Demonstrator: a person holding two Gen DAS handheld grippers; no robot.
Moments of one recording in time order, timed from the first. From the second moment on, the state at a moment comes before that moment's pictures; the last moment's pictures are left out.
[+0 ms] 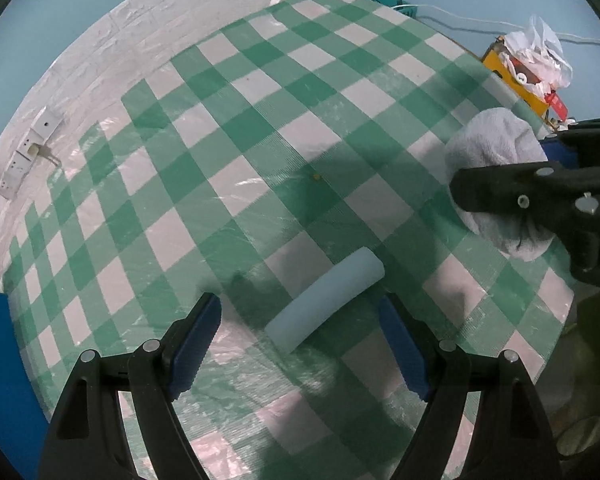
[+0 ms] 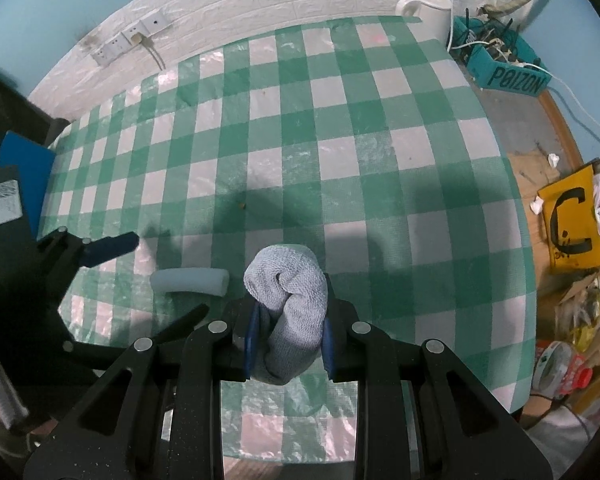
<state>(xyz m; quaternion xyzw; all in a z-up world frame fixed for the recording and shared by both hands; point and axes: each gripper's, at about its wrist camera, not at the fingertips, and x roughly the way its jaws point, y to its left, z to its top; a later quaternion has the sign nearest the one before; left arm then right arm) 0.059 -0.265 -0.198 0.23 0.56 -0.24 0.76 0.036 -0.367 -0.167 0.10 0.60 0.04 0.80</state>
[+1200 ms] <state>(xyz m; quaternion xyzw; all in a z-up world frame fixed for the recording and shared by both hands) 0.064 -0.232 -0.170 0.15 0.56 -0.23 0.78 0.036 -0.353 -0.166 0.08 0.60 0.07 0.80</state>
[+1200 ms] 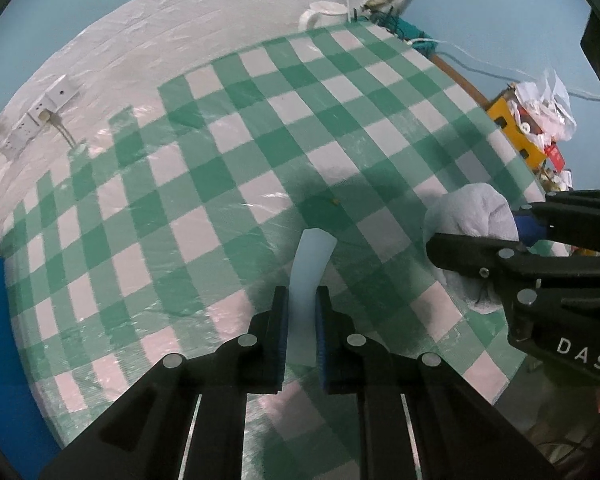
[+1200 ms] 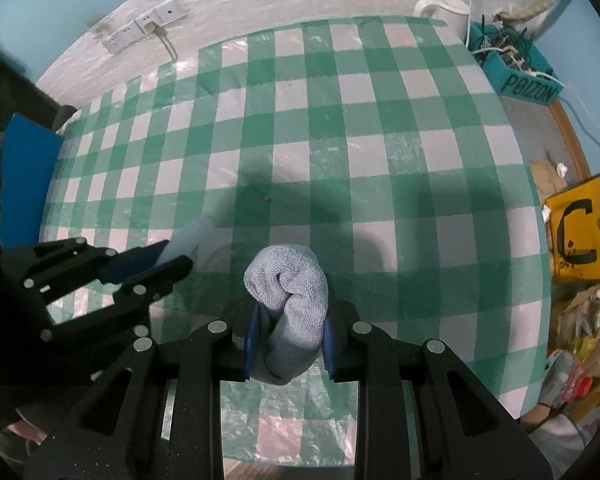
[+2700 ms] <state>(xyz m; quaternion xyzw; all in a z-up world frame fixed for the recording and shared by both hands) 0.026 -0.005 -0.045 0.04 0.47 -0.03 0.88 0.046 -0.128 -0.063 -0.04 0.51 0.24 0.82</state>
